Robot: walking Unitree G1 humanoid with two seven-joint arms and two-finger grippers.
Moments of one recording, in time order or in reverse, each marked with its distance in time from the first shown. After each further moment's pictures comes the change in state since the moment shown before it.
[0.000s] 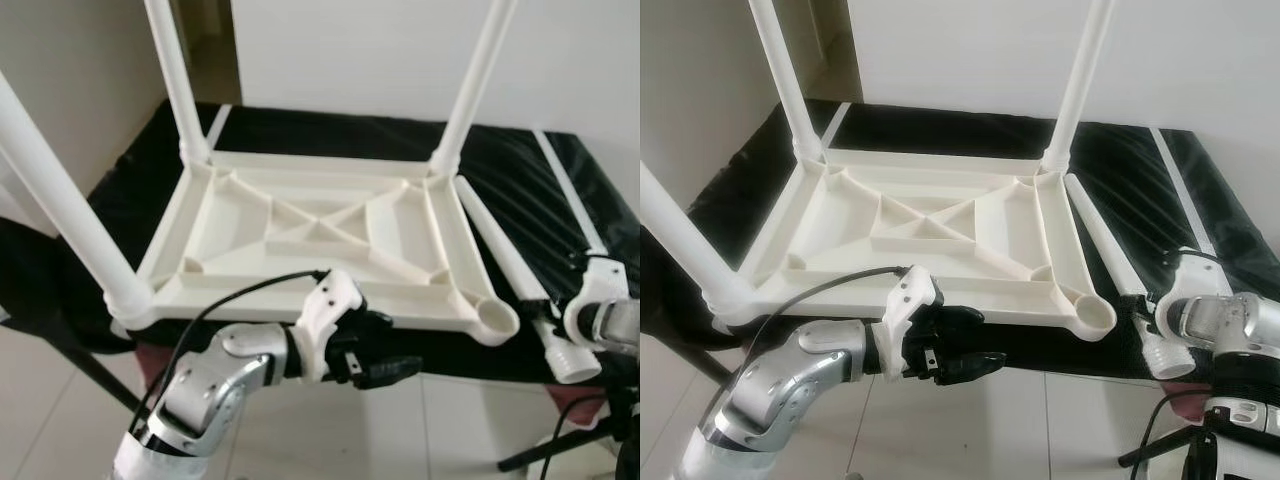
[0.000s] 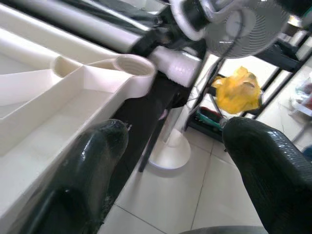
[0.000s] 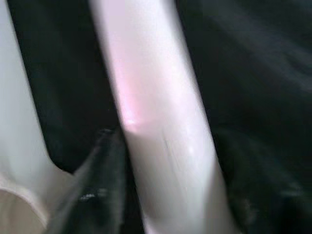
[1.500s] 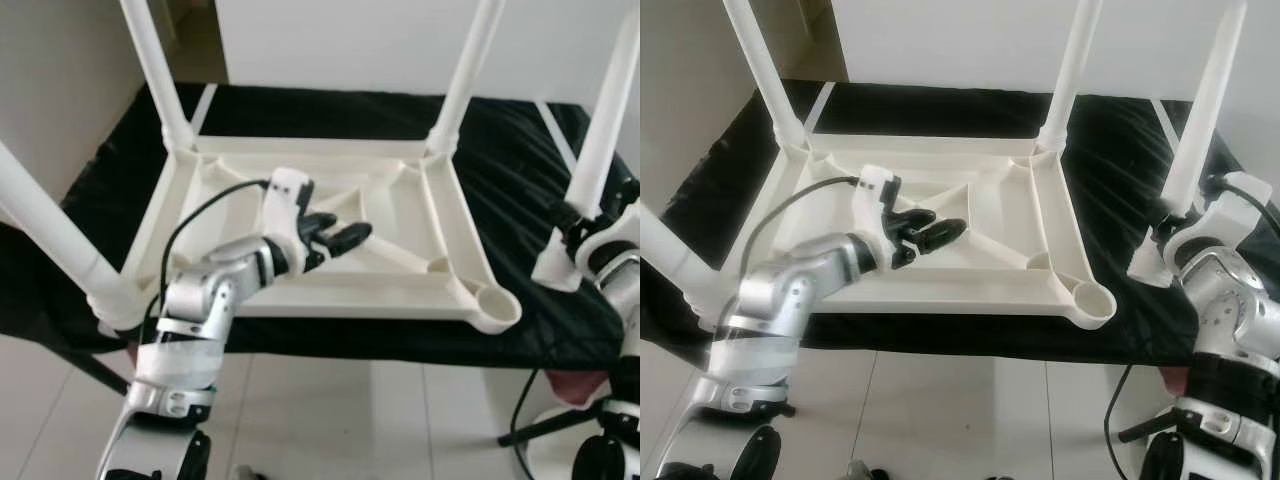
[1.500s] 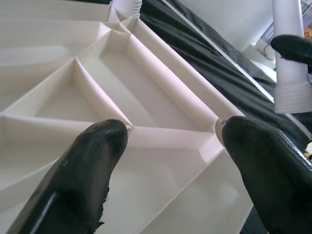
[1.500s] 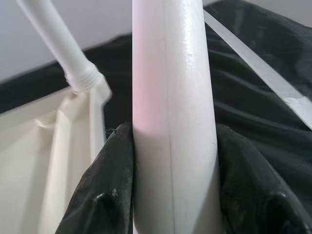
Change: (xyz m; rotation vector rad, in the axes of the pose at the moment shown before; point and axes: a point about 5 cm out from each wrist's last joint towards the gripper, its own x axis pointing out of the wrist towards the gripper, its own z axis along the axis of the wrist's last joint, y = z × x) left arm -0.013 0.096 0.050 -0.148 -0.155 0.442; right arm -0.048 0.039 0.058 0.064 -0.804 0.167
